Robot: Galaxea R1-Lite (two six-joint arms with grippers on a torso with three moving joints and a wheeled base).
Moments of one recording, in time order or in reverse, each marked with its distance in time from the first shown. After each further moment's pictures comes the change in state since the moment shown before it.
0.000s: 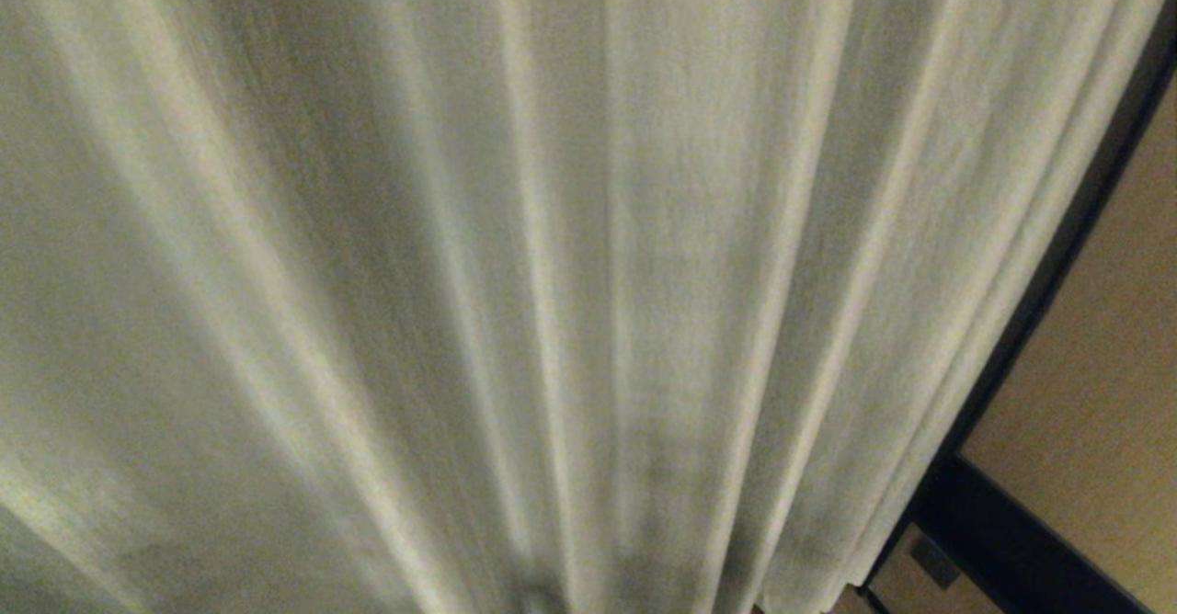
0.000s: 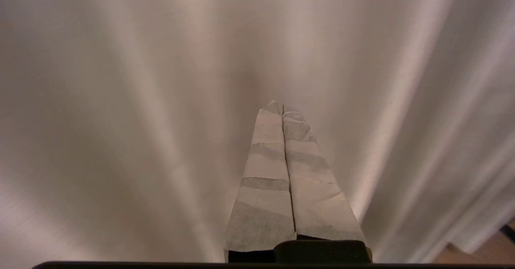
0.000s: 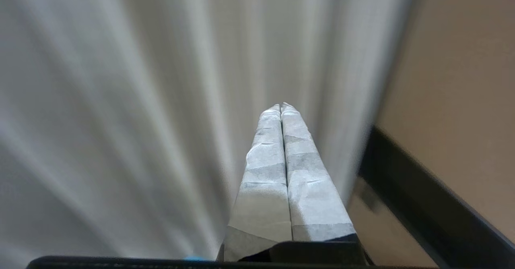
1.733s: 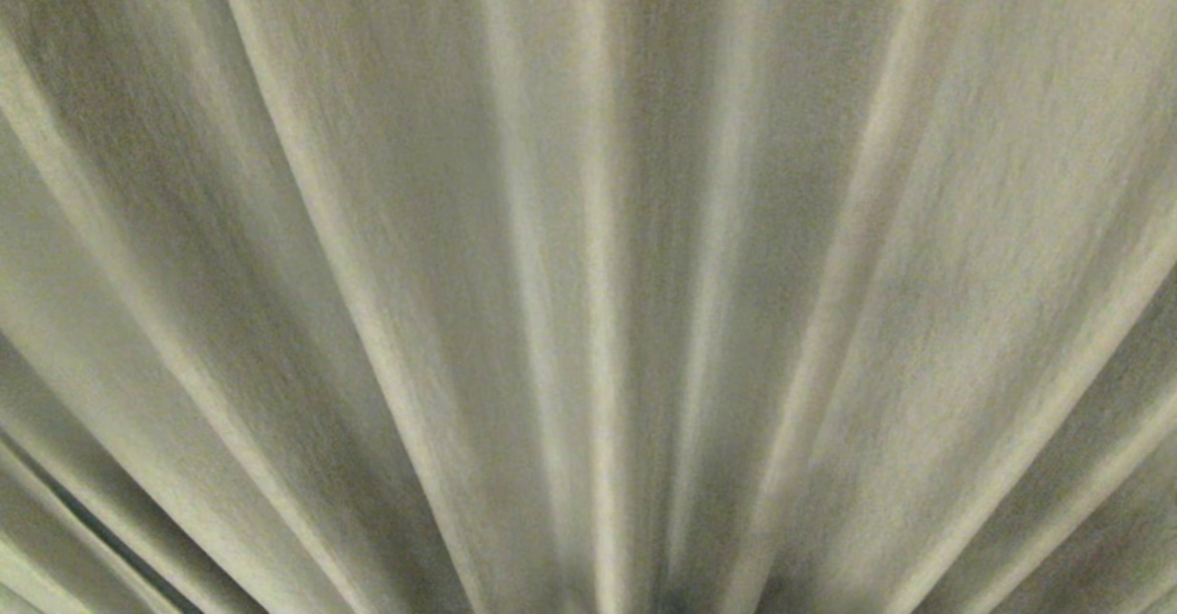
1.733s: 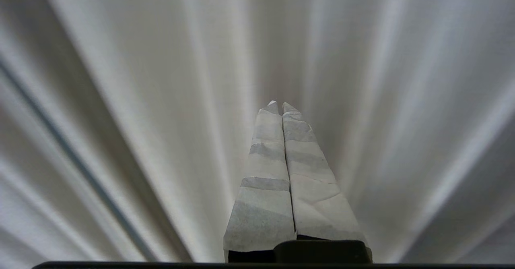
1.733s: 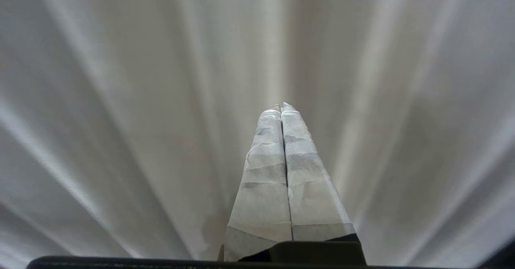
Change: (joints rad) left arm 0.000 0.000 0.000 -0.001 -0.001 -0.012; right arm 0.002 0.000 0.000 0.000 0.000 0.000
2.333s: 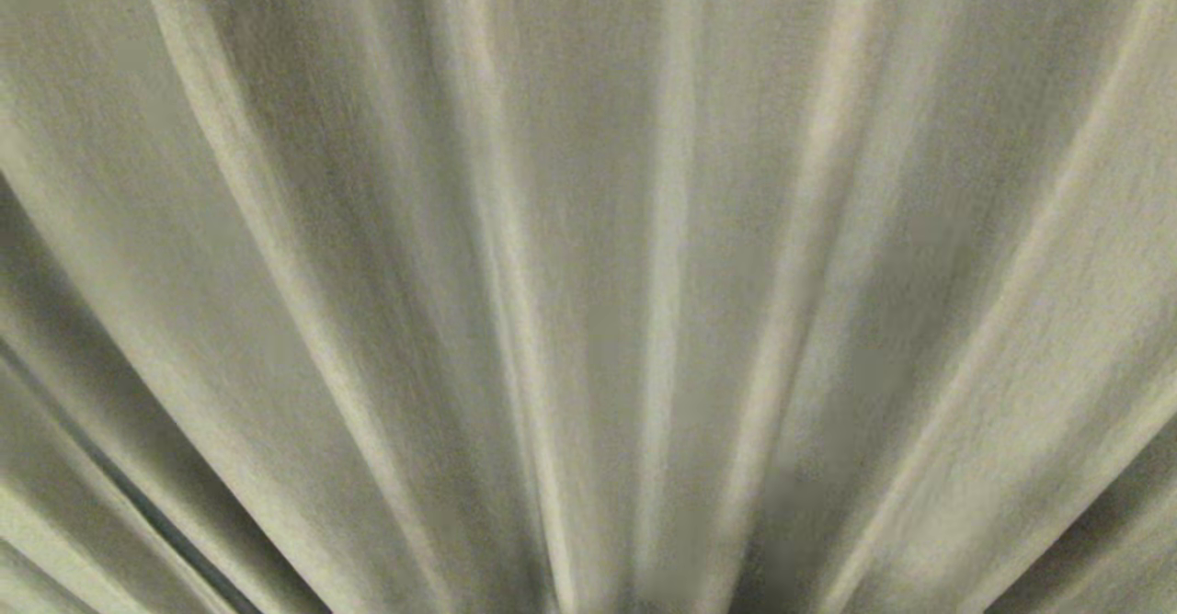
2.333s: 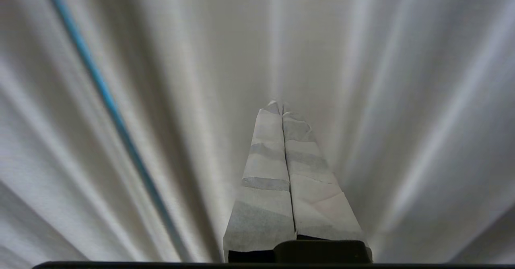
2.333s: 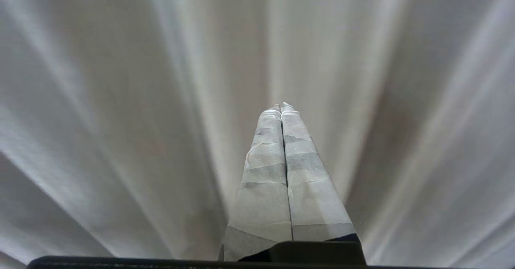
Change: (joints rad) left arm 0.000 0.000 0.000 0.000 0.000 -0.015; right arm 0.000 0.000 0.000 0.000 0.000 -0.001
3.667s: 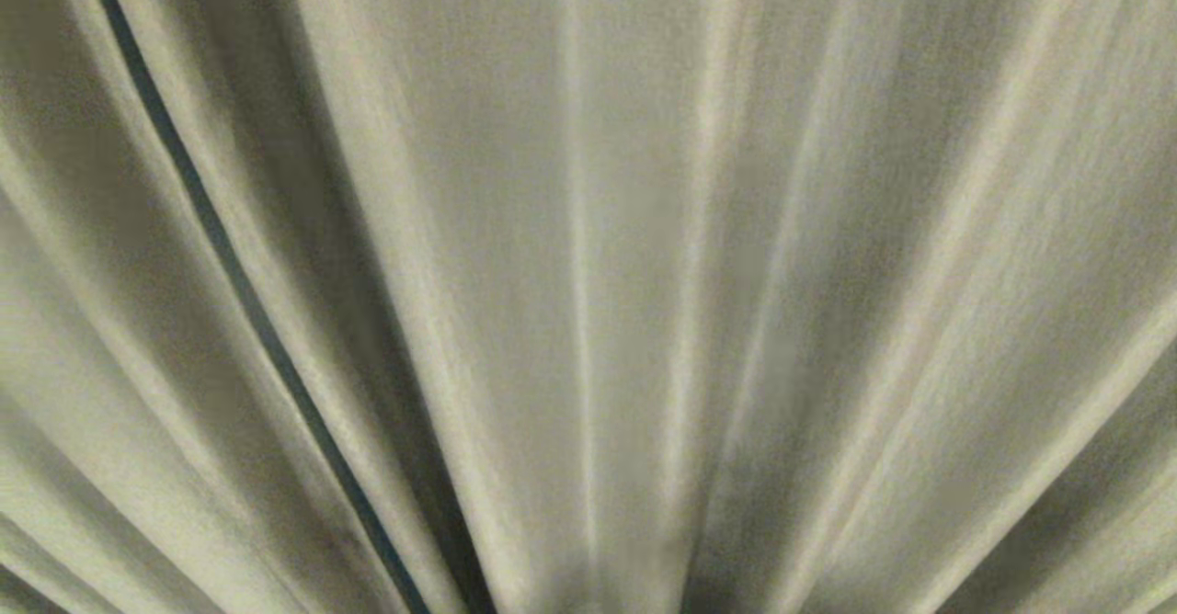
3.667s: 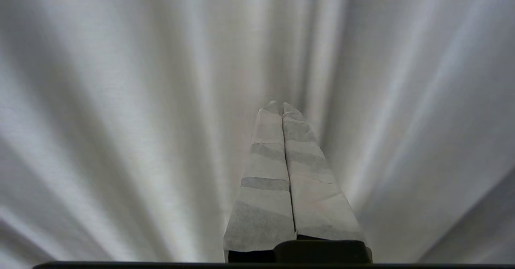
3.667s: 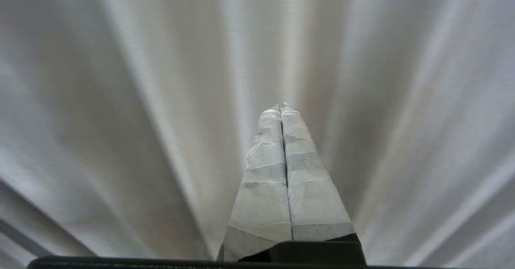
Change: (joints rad) left arm 0.000 0.000 0.000 -0.002 0.000 -0.010; right arm 0.000 0.000 0.000 -0.001 0.000 0.000
